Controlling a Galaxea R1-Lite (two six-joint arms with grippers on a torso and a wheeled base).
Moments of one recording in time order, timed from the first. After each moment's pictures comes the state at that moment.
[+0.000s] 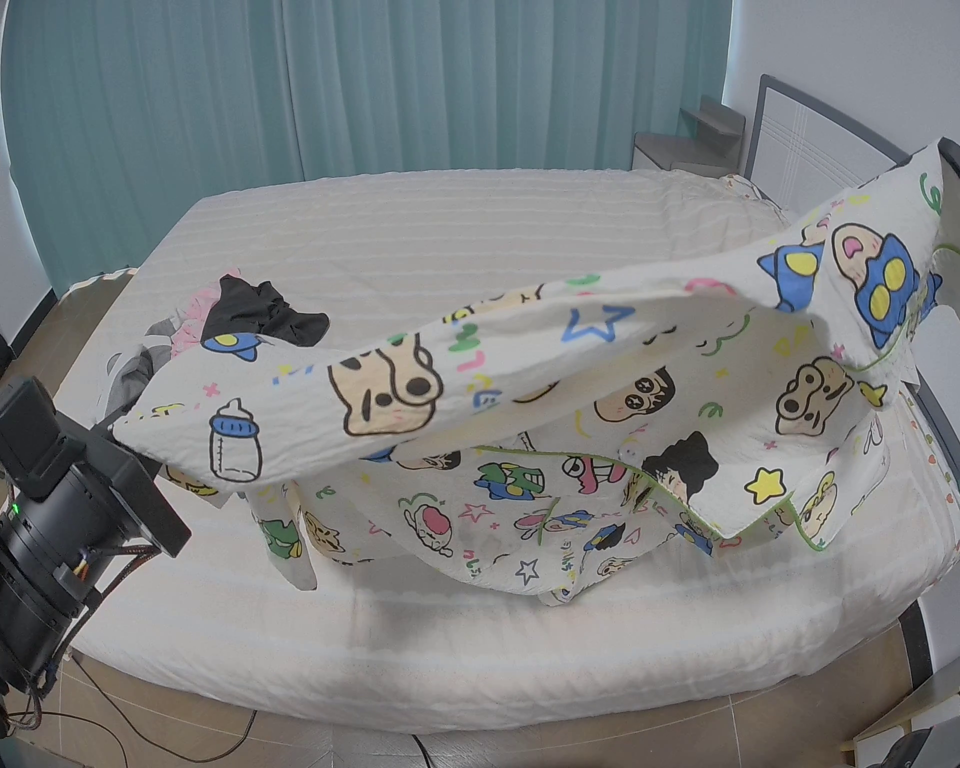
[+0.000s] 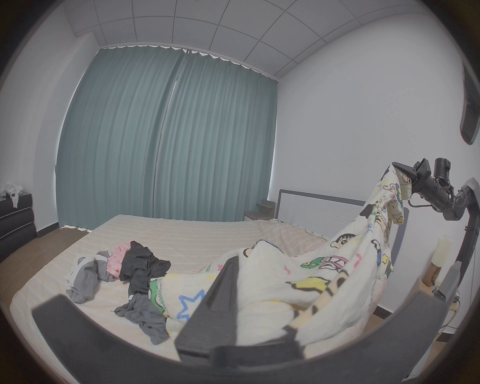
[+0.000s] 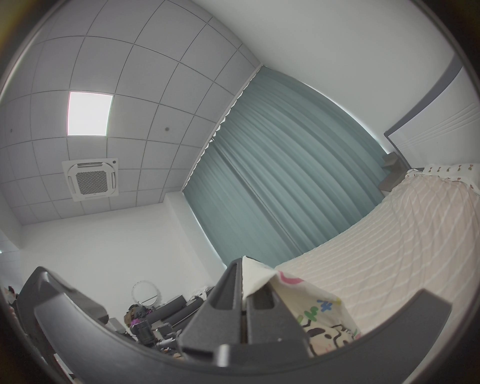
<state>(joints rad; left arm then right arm) -0.74 1.13 -0.39 -0.92 0.39 0.03 0.55 1.02 -0.69 -0.85 0.10 0.54</state>
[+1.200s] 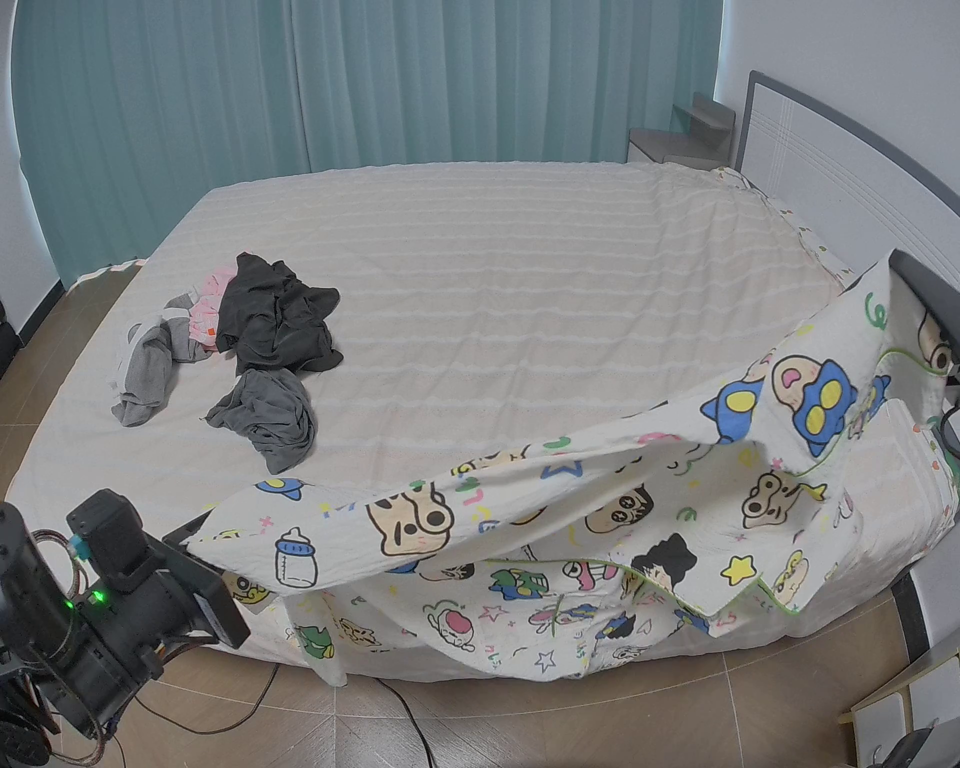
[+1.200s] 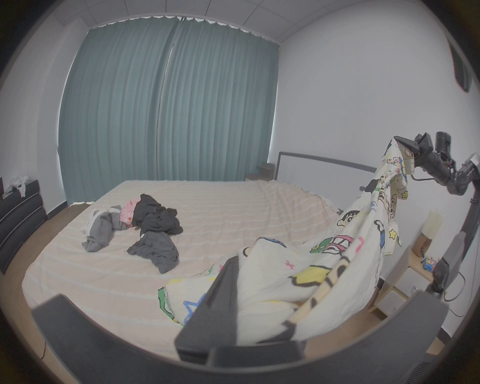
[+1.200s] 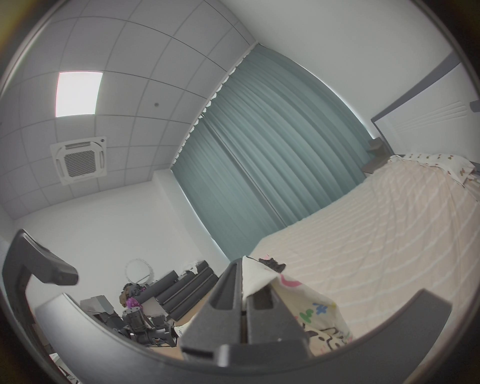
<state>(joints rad) -0.72 1.23 -0.20 -0.92 0.39 -0.08 0.42 1.05 -0.55 -0.85 0.22 0.54</state>
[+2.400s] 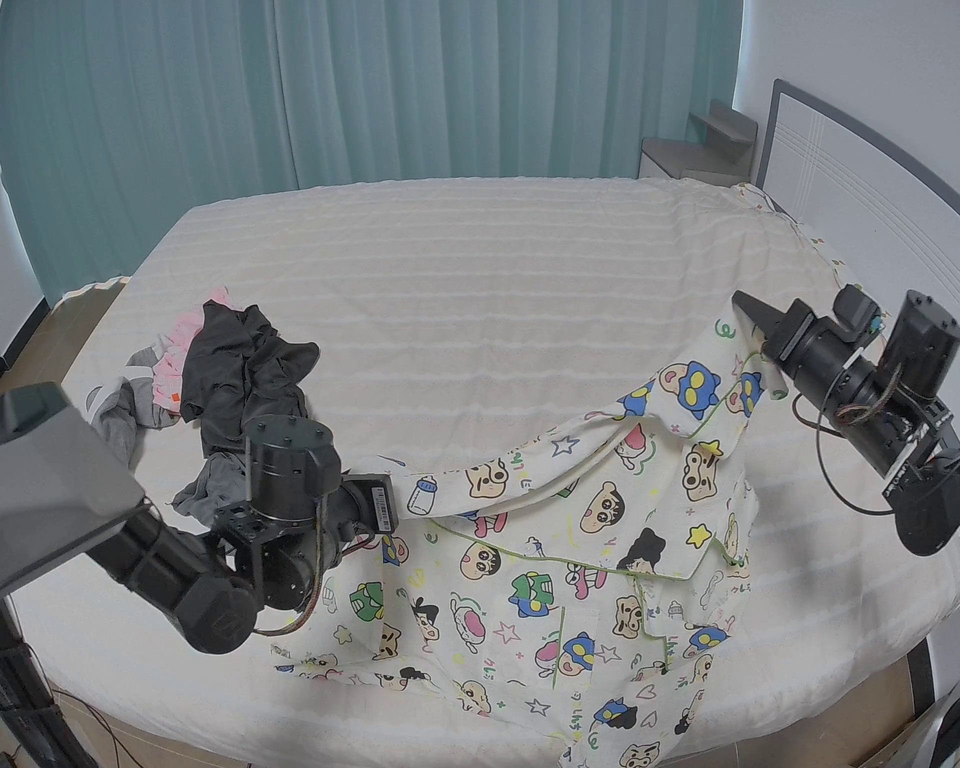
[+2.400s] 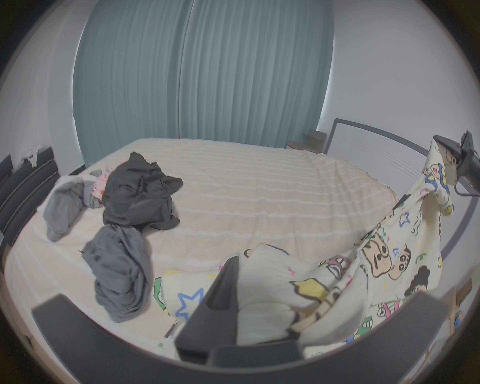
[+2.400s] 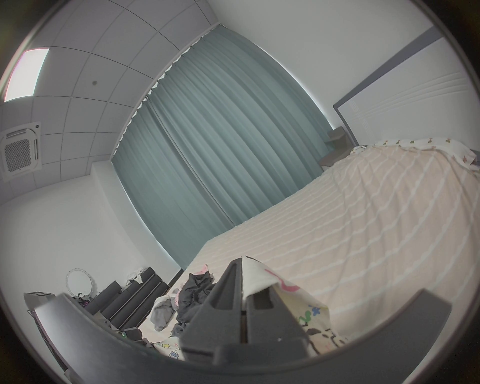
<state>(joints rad) -0.54 1.96 -0.67 -0.92 0.39 -0.28 0.29 1.69 -0.69 -1.17 0.09 0.54</state>
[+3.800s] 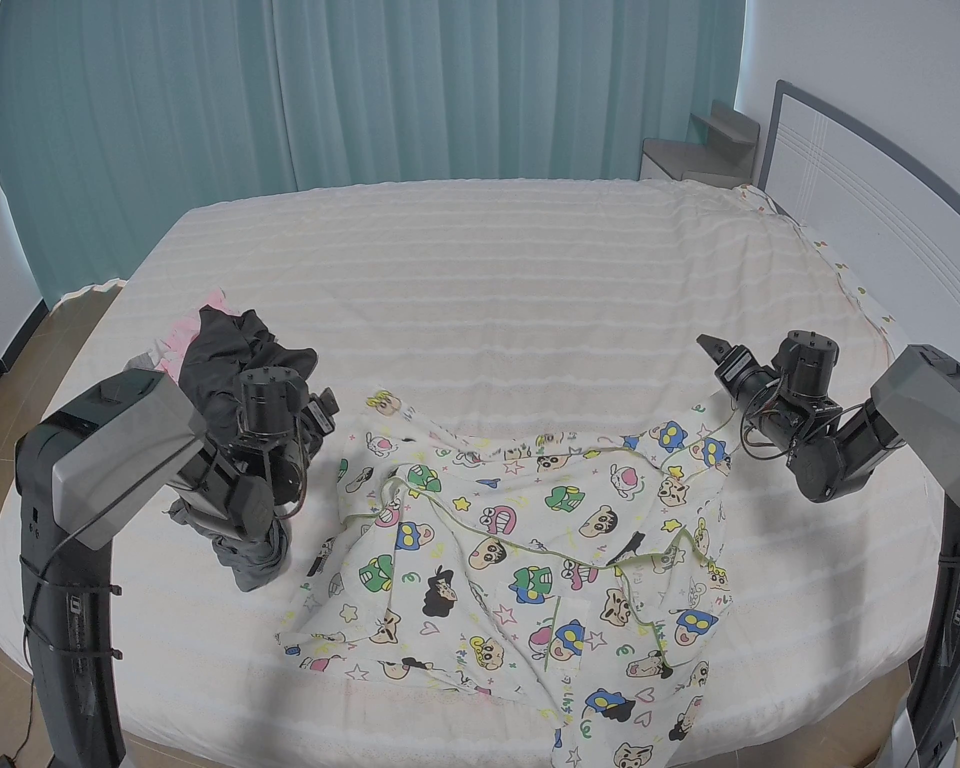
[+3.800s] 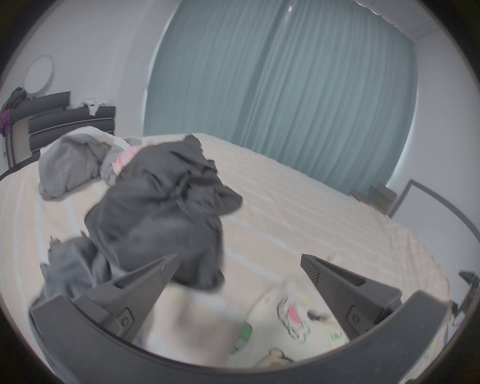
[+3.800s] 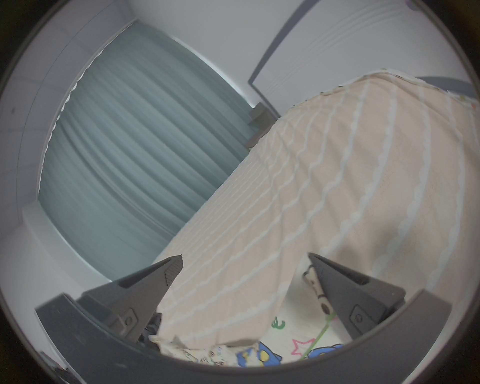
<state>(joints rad) -0.22 2.35 -1.18 -0.92 0.43 -0.52 0.12 2.25 -1.13 -1.03 -0.04 0.79</state>
